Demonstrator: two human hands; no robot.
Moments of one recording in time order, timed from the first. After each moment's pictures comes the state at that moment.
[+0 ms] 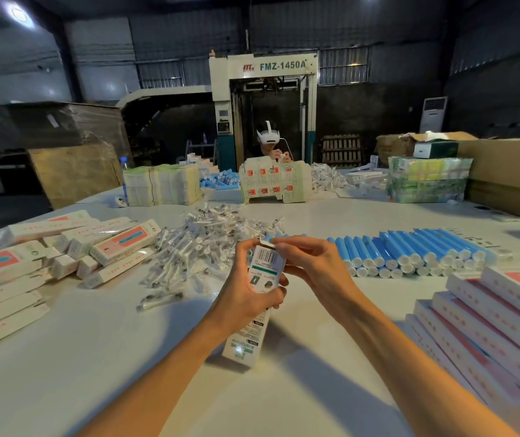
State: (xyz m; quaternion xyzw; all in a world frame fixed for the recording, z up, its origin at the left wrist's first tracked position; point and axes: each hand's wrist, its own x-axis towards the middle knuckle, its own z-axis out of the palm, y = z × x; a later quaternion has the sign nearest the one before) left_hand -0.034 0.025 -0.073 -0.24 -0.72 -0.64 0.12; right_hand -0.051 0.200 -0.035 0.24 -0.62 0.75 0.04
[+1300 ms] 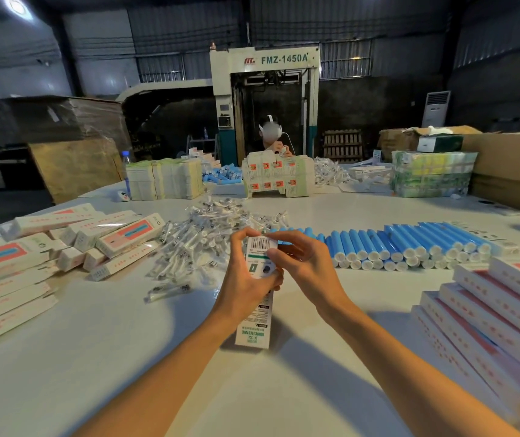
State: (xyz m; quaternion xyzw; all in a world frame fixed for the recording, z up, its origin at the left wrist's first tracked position) left_hand -0.042 0.021 -0.079 -0.20 -0.70 -0.65 0.20; right_hand -0.055 0.170 -0.058 0.26 -0.65 0.70 0.15
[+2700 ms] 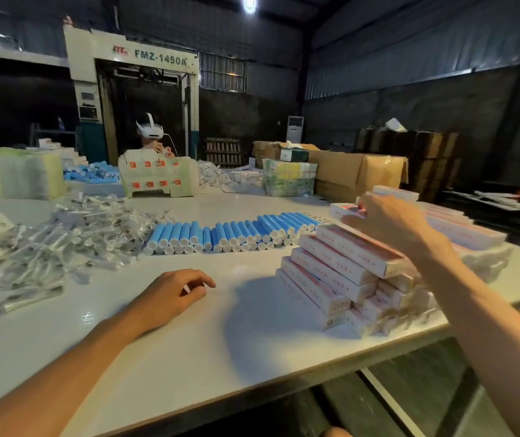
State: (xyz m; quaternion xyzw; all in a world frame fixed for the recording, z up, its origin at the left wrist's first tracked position) left_hand -0.020 0.044 -0.102 -0.35 -0.87 -0.34 0.08; right_hand 0.101 0.435 0.056 -0.15 -0.96 -0.05 0.24
